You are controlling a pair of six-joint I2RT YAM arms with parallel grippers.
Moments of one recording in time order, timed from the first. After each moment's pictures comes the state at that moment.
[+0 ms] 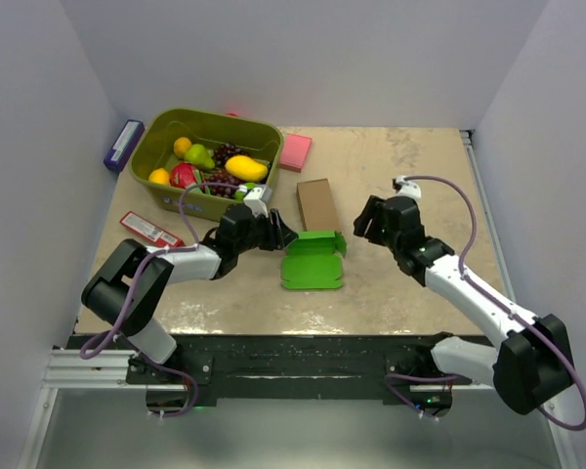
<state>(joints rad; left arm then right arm) -0.56 1.62 0.67 0.54 0.24 -0.58 0.46 1.14 0.74 -0.17 0.24 0.61</state>
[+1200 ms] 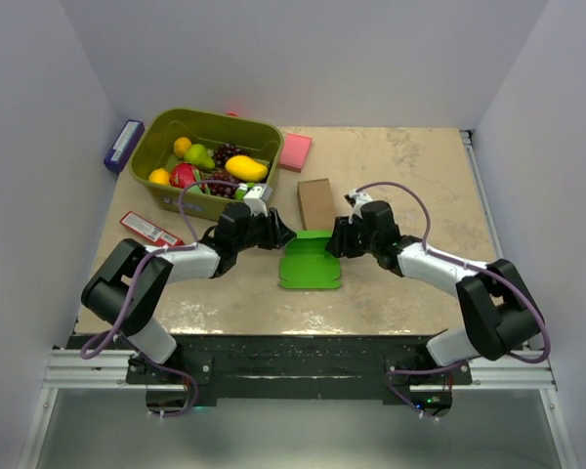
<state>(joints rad) -0.54 1.63 0.68 0.53 0.26 -0.54 0.47 1.45 0.70 0.07 -0.20 0.38</state>
